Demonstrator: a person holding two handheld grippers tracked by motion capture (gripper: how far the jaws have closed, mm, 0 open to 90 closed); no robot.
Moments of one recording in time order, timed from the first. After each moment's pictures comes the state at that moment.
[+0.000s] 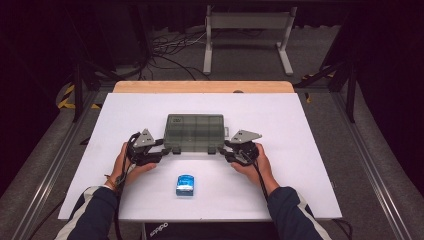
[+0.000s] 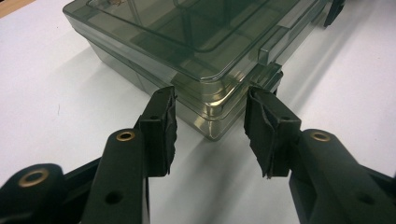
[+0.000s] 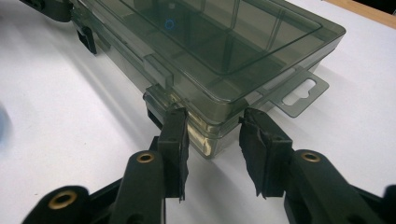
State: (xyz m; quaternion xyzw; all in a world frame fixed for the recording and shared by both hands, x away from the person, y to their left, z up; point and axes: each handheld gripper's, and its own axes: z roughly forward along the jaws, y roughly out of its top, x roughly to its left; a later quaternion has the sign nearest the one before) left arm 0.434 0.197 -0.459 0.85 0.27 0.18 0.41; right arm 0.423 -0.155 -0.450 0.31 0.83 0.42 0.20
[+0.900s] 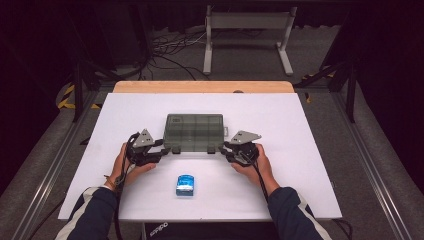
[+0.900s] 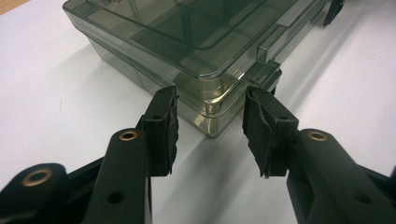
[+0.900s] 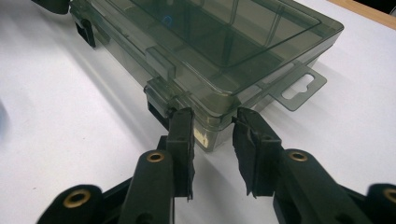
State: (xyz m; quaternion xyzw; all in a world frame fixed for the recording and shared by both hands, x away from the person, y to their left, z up) left arm 0.433 0.198 -0.459 0.85 0.27 0.18 0.41; right arm 0.421 -0.155 -0.450 0.30 0.83 0.41 0.21
